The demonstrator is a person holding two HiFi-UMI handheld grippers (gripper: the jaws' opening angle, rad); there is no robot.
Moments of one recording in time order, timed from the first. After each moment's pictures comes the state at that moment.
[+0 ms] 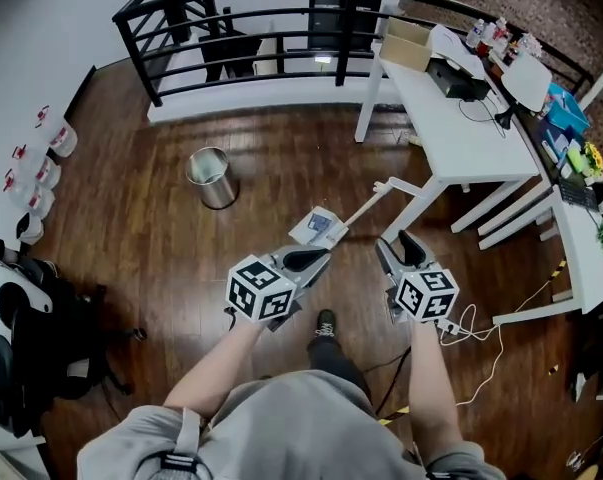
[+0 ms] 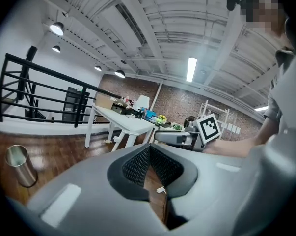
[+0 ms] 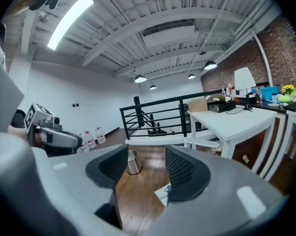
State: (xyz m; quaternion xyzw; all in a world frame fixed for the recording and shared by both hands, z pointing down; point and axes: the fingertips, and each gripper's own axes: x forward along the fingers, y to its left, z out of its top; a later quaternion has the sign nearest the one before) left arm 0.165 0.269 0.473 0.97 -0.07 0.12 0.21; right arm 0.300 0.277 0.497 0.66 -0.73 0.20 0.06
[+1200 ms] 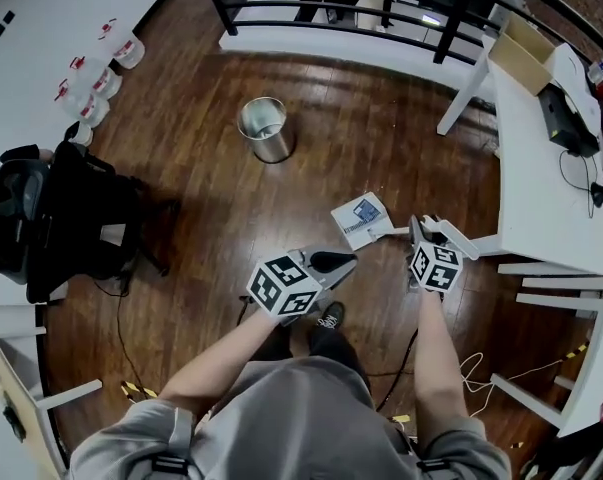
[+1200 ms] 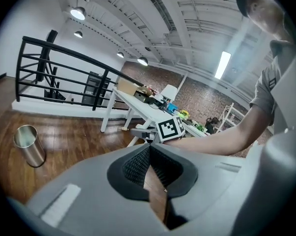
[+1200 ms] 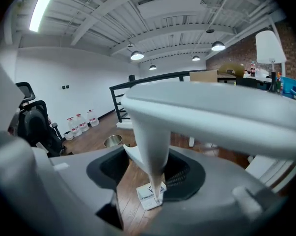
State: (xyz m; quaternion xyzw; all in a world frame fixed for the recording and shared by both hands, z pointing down) left arm 0.253 0.140 0.565 0.93 -0.16 0.18 0.29; right arm 0.427 0.041 0.677 0.63 -0.72 0.25 0.15
